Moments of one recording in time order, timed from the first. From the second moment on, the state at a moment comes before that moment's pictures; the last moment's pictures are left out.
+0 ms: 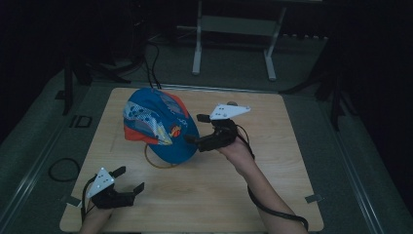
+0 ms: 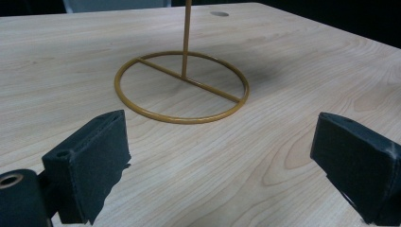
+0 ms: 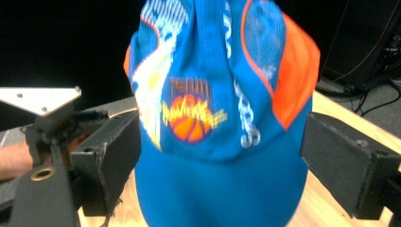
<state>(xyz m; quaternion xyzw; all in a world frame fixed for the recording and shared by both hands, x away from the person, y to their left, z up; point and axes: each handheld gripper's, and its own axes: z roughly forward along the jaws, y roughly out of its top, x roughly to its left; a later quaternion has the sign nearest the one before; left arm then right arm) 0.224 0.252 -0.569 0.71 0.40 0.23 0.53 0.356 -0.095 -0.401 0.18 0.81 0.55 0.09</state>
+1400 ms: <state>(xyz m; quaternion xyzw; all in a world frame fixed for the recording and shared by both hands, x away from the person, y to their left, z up) 0.224 0.251 -0.571 0.72 0.40 0.24 0.52 0.331 -0.200 -0.534 0.21 0.83 0.50 0.10</state>
